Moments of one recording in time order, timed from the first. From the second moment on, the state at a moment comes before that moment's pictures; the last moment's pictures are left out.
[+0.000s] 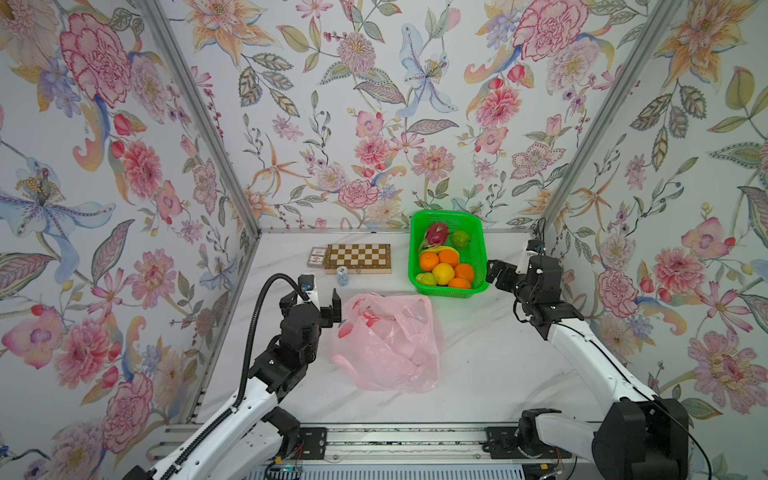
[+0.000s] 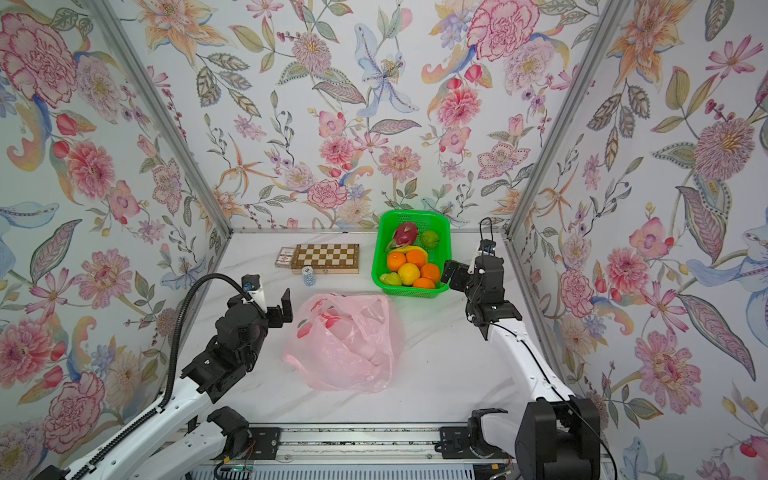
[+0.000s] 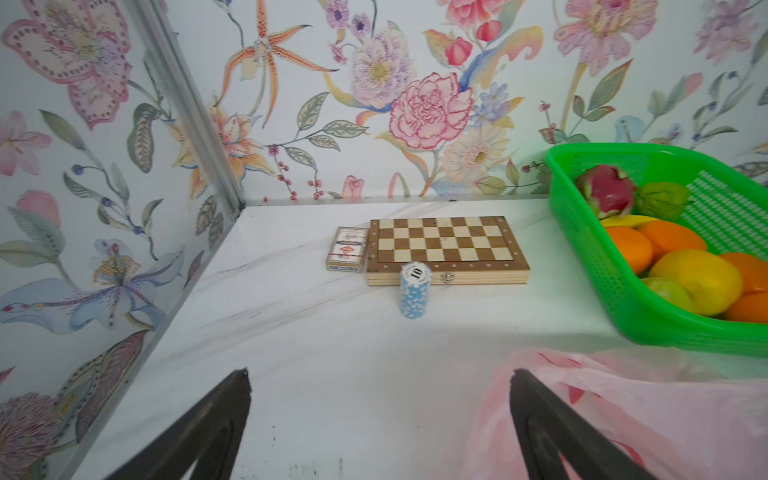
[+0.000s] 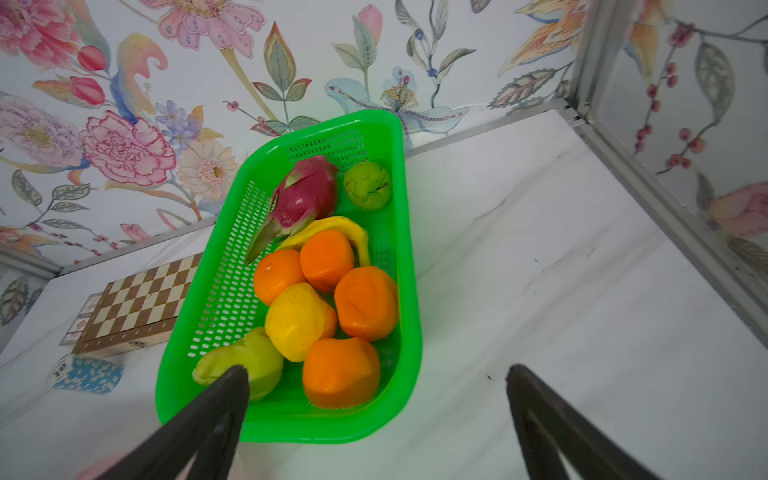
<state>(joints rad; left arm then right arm) -0.50 0.79 0.53 -0.04 -0.59 -0.09 0.07 1.17 0.78 -0.06 0.03 0.35</state>
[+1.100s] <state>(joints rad) -0.06 1.26 0.19 0.80 -0.19 0.04 -0.08 1.55 0.28 1.00 0.12 0.13</state>
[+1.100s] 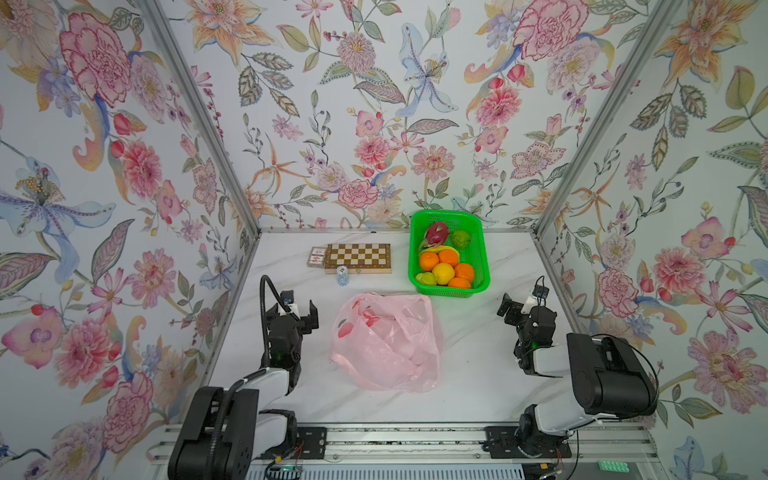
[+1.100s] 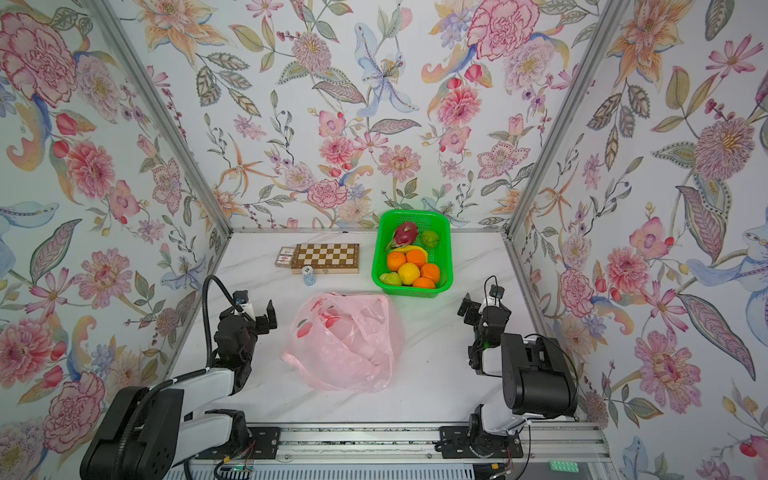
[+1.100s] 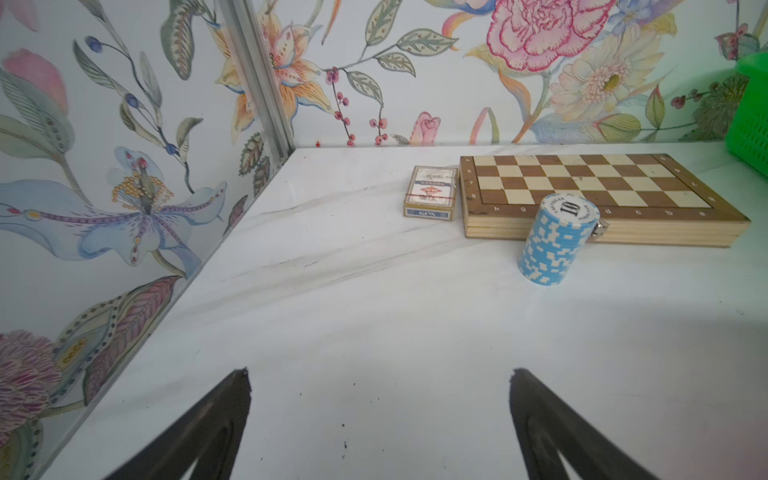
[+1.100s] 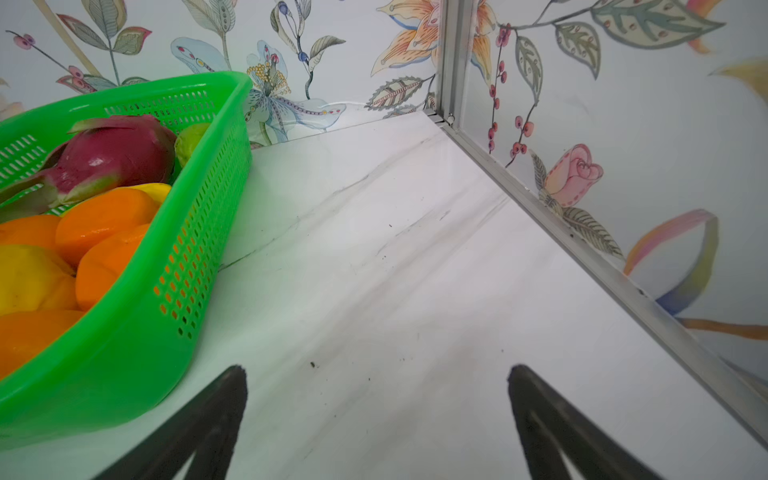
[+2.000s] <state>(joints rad) 0.03 1.57 0.28 1.10 -0.05 0.04 -0.08 1.55 0.29 1.01 0.07 0.10</state>
